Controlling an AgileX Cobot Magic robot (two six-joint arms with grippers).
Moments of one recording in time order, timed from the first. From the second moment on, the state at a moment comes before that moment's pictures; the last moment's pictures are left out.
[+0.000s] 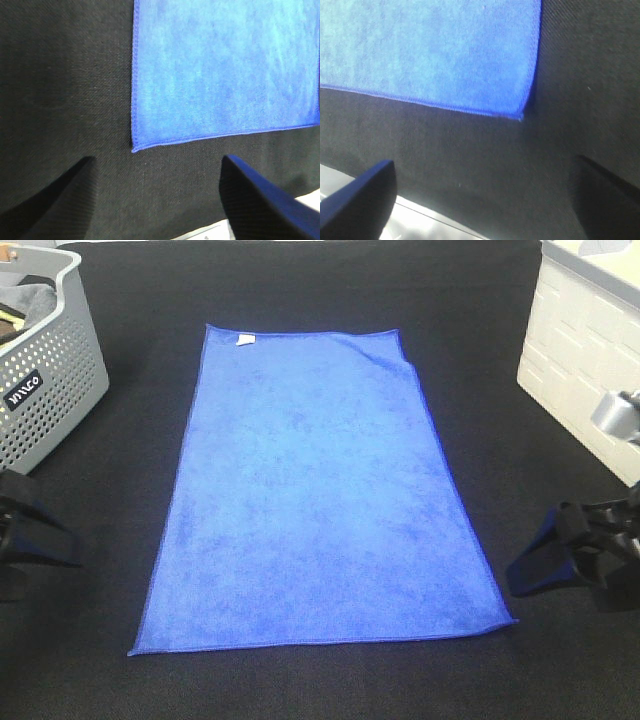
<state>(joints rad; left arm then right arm) 0.01 1.36 -0.52 -0.94 0.67 0.51 0.04 1.31 -0.53 0.70 0.71 -0.49</state>
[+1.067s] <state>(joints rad) -0.18 1.93 -0.66 -1.54 0.58 1.06 0.16 1.87 -0.72 1.09 0.63 -0.80</state>
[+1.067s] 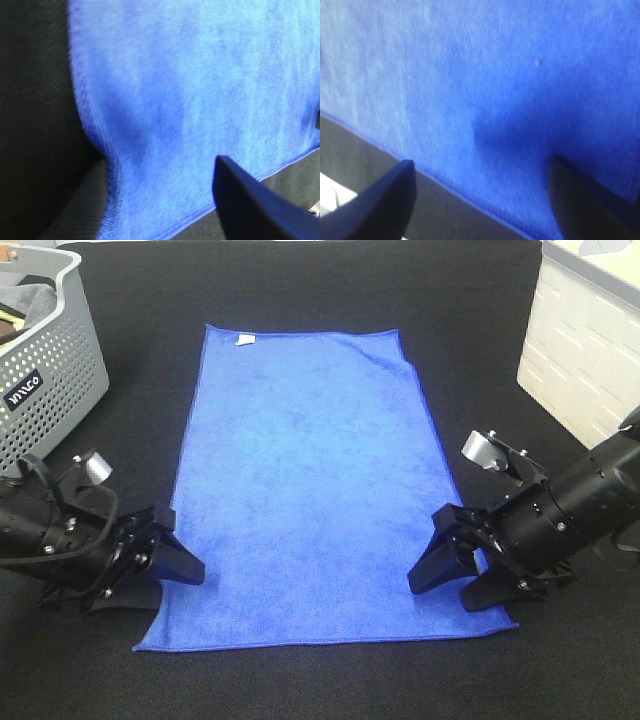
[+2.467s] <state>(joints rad) -0.18 1.96 -0.67 -1.54 0.57 1.06 0.17 1.84 -0.73 0.81 0.53 -0.47</state>
